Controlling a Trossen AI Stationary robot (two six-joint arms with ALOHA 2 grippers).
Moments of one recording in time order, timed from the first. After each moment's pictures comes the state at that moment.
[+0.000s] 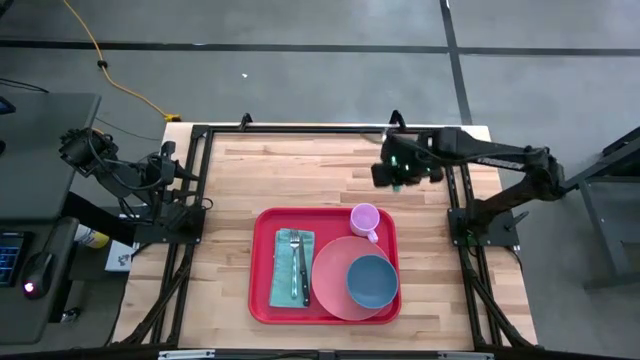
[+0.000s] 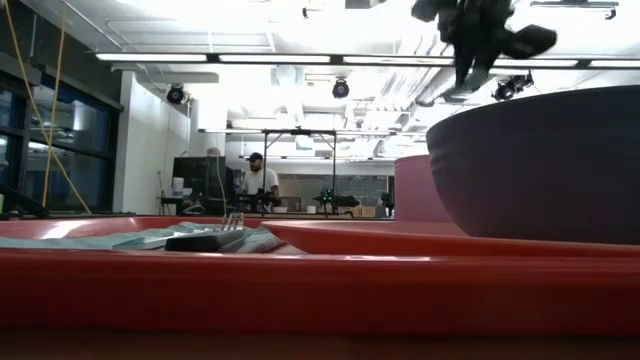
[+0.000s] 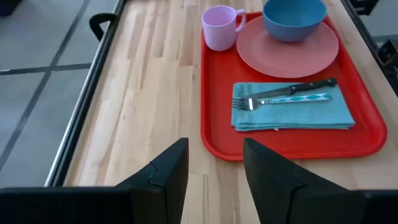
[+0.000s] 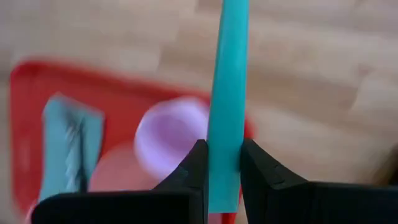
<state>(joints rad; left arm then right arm) -0.62 0.57 1.23 -1.44 -0.58 -0.34 -0.18 1.36 1.39 -1.27 0.06 1.22</state>
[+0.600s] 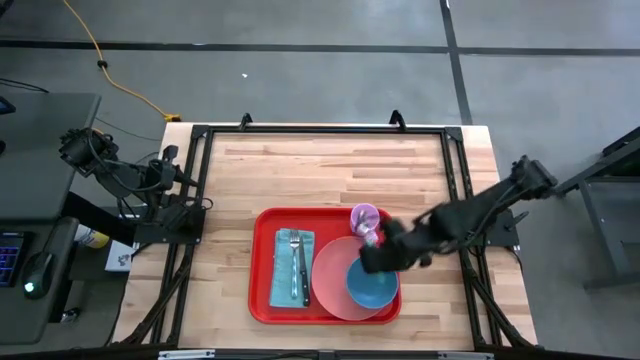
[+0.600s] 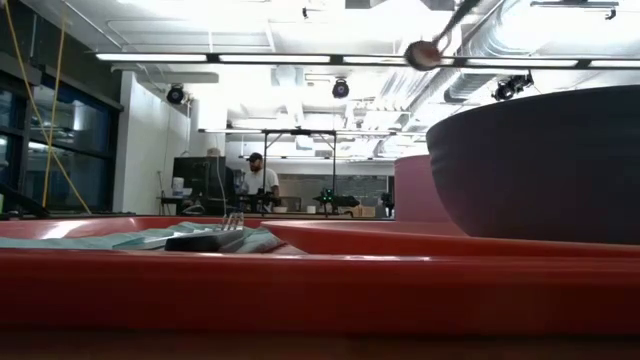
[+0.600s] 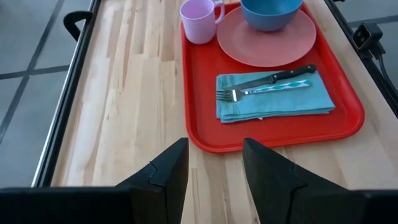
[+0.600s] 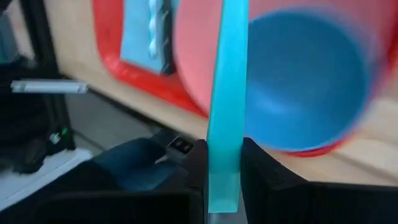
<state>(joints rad) -0.62 0.57 1.23 -1.45 -0.50 -0.29 0.48 1.50 1.43 -0.92 0.01 1.85</state>
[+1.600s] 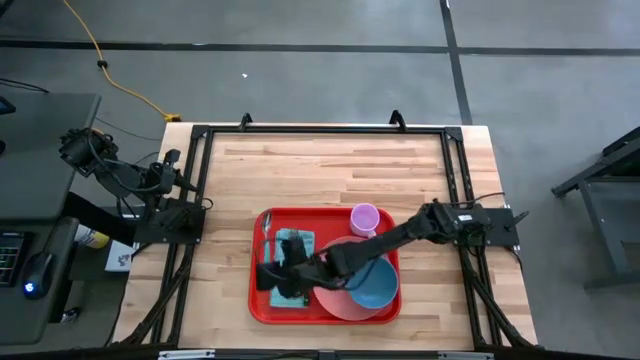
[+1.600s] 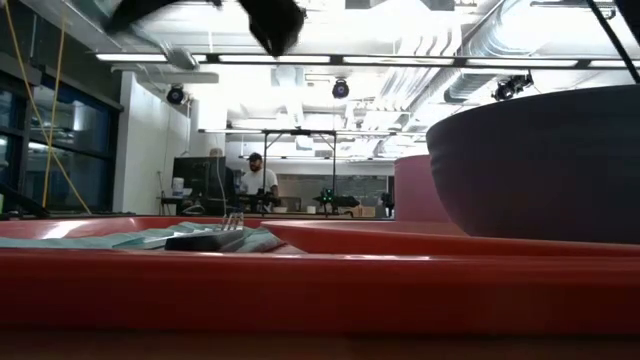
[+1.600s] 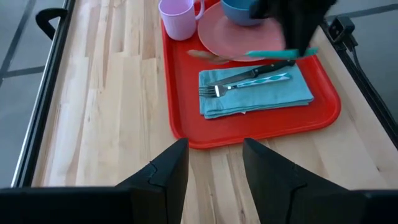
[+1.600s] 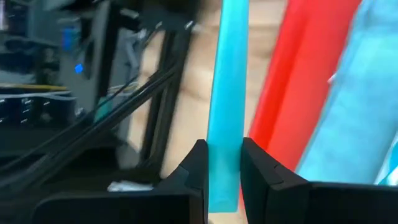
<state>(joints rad) -0.62 0.57 1.23 -1.44 -0.42 -0.27 0.37 2.32 2.16 -0.51 0.41 1.59</state>
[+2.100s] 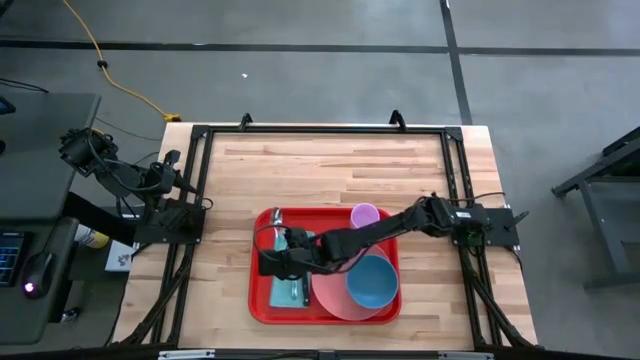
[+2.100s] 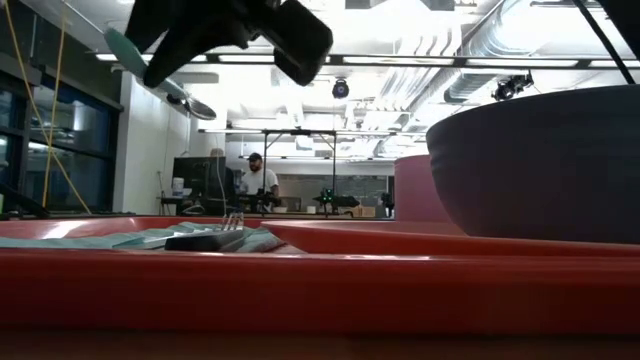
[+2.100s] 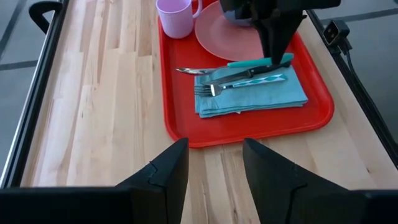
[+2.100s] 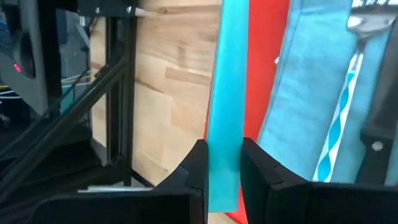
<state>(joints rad) -0.62 0.57 1.23 -1.44 -0.41 -0.30 0.31 2.32 2.16 -0.67 0.23 1.70</state>
